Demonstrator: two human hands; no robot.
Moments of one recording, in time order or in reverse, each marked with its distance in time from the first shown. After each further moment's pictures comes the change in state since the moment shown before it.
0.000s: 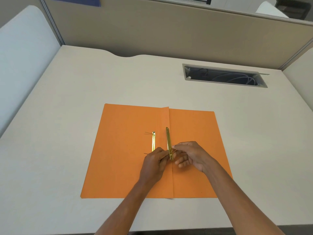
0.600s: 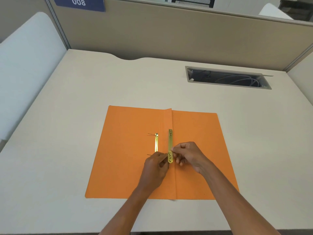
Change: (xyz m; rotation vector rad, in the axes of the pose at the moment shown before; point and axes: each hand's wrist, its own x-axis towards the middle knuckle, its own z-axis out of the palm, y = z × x) left_hand -0.013 -0.001 -0.006 -0.073 -0.014 -0.097; right_hand 0.013 0.010 0.012 -0.101 0.070 -0.132
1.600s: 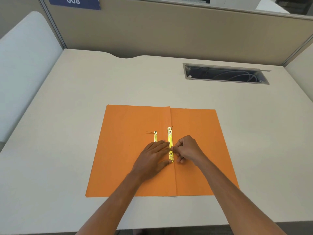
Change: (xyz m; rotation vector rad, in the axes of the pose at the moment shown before) left_hand 0.026 -0.026 -0.018 0.512 -0.197 0.407; right_hand 0.006 -0.008 0.006 -0.455 0.187 0.033
